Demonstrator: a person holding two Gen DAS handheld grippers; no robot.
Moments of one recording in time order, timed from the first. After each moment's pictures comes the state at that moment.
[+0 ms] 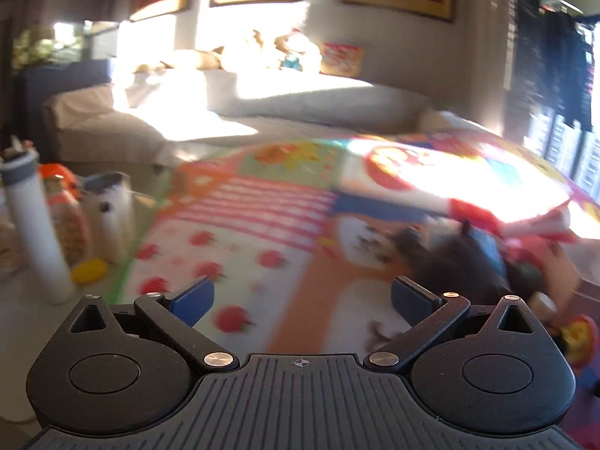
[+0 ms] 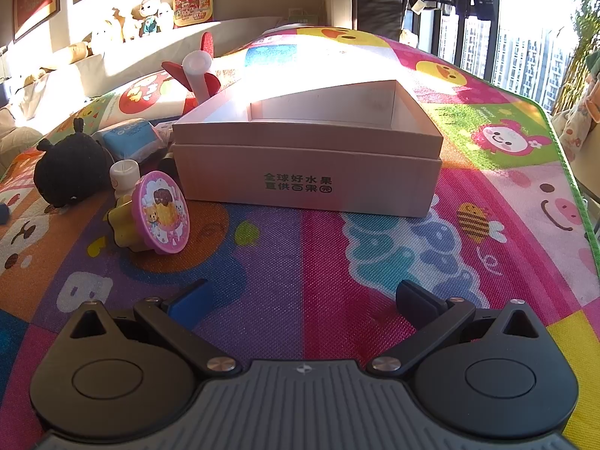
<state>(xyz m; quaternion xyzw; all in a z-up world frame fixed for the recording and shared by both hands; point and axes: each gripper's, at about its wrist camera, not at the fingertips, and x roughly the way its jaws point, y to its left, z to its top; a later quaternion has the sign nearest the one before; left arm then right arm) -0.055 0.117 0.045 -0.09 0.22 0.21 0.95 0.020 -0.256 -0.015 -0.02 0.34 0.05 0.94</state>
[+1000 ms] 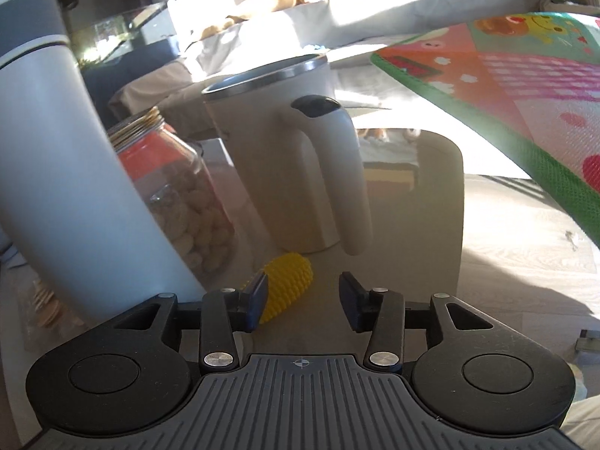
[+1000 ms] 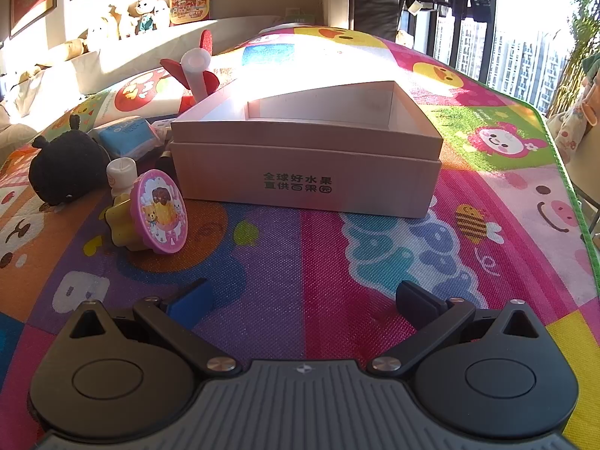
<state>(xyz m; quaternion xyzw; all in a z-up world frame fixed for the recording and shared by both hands) 0.014 0.374 -0.093 0.04 0.35 0.32 0.88 0.020 -0.255 -0.016 -0.02 0.34 0.05 0.94</state>
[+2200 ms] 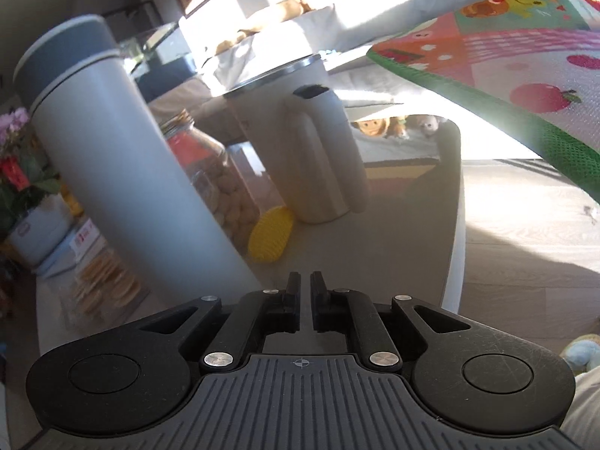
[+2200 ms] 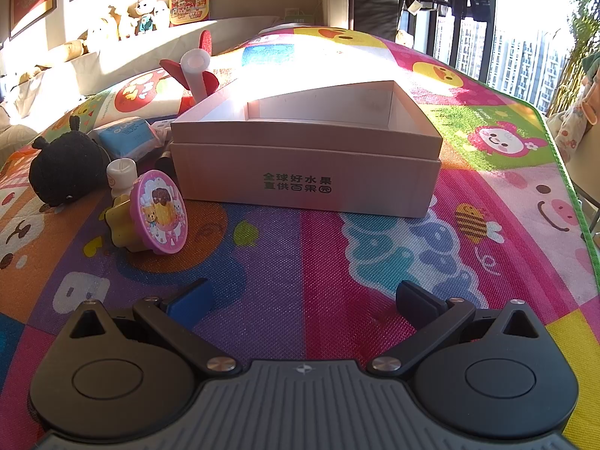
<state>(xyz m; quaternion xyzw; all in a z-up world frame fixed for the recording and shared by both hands) -0.018 0.335 -0.097 0.10 0.34 0.35 0.86 0.020 -0.255 -0.016 -0.02 0.34 0.05 0.94</state>
